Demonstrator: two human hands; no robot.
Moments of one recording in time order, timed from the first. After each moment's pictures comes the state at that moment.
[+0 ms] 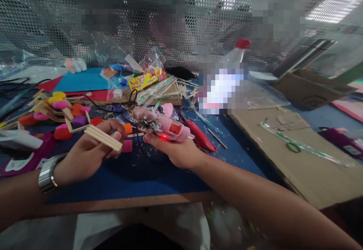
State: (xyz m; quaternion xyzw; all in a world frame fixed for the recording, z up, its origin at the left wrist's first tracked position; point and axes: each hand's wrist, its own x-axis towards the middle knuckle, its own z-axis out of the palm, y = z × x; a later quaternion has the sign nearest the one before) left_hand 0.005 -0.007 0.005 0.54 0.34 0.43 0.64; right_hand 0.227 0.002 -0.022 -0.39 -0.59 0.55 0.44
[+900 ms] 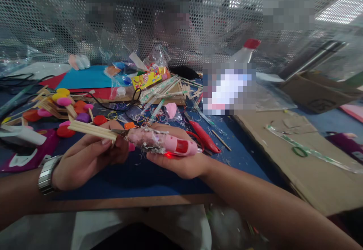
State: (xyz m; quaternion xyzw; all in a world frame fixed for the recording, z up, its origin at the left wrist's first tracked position) left_hand 0.002 -0.020 0.010 0.43 0.27 0.43 0.74; right_hand 0.234 0.003 -0.003 -0.18 -0.85 0.29 0.41
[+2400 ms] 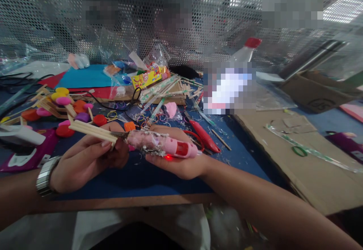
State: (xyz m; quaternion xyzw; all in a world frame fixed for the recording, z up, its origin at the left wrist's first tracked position) left_hand 0.000 -0.023 0.013 0.46 0.27 0.40 0.75; right_hand 0.234 0.004 0.000 -0.19 -0.87 0.27 0.38
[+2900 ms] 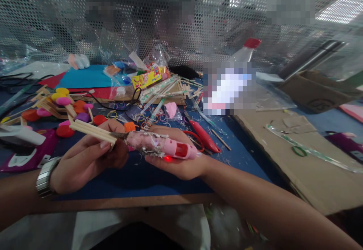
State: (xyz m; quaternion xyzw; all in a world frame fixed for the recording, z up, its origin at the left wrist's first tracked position) left_hand 0.001 -0.023 0.013 0.48 0.25 0.40 0.74; right_hand 0.235 0.003 -0.001 -0.18 -0.87 0.26 0.37
